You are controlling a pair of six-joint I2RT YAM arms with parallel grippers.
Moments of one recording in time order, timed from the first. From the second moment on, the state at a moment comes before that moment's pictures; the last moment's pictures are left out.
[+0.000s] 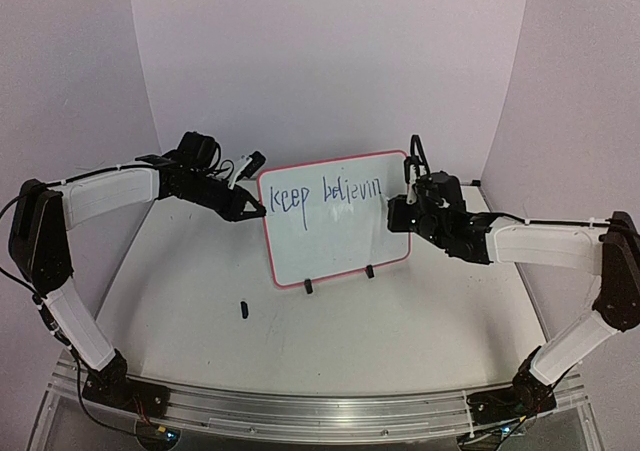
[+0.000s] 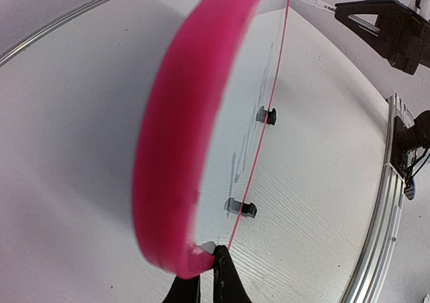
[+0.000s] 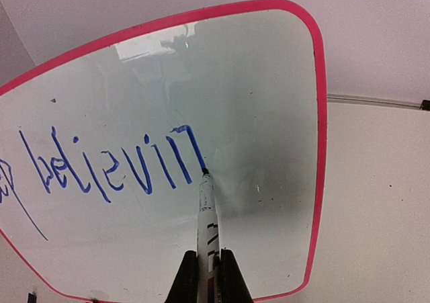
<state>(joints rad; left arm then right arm) -0.47 1.67 1.33 -0.45 0.57 0.13 0.69 1.52 0.97 0.13 0.36 0.35</state>
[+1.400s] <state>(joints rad) -0.47 1.67 1.33 -0.45 0.57 0.13 0.67 1.49 1.00 0.11 0.37 0.30</state>
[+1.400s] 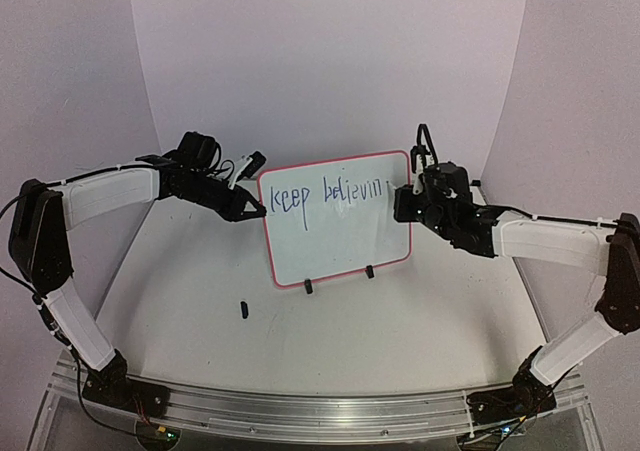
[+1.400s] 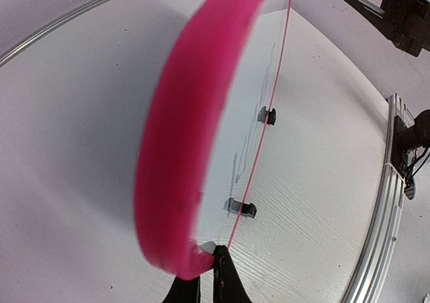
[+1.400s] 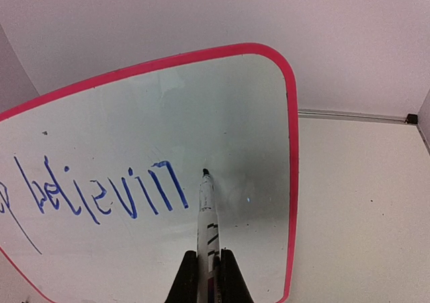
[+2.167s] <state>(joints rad) -0.47 1.67 1.33 -0.45 0.57 0.13 0.66 1.49 0.99 0.12 0.31 0.28</state>
